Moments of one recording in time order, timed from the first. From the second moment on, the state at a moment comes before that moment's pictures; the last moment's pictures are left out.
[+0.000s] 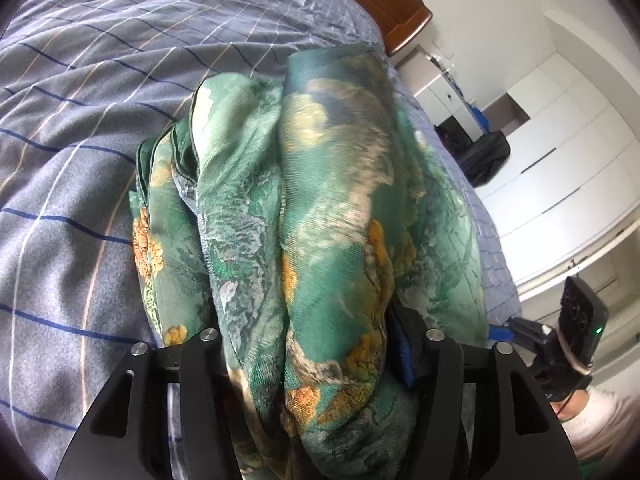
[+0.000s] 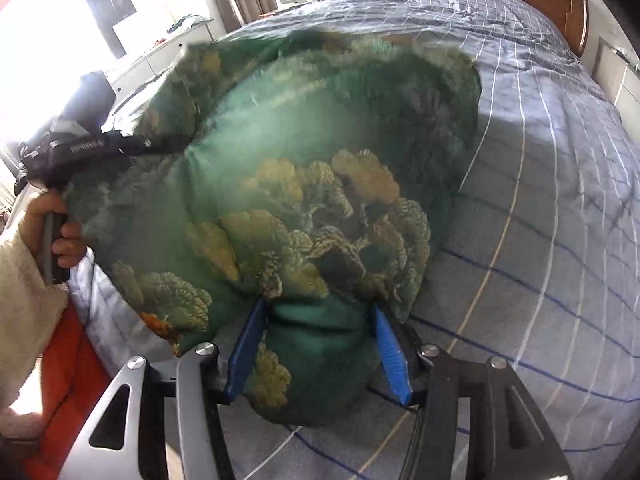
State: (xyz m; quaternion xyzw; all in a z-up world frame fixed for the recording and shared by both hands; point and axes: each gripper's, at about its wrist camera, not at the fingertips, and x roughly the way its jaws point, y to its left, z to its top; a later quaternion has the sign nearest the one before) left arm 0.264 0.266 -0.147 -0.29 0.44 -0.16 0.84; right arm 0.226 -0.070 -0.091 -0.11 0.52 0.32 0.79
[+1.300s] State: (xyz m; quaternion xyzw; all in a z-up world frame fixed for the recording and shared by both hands) left arm 0.342 0.275 -0.185 -0.33 0.55 -0.15 0.76; right arm 0.150 0.093 -0.080 -0.29 0.37 0.40 0.79
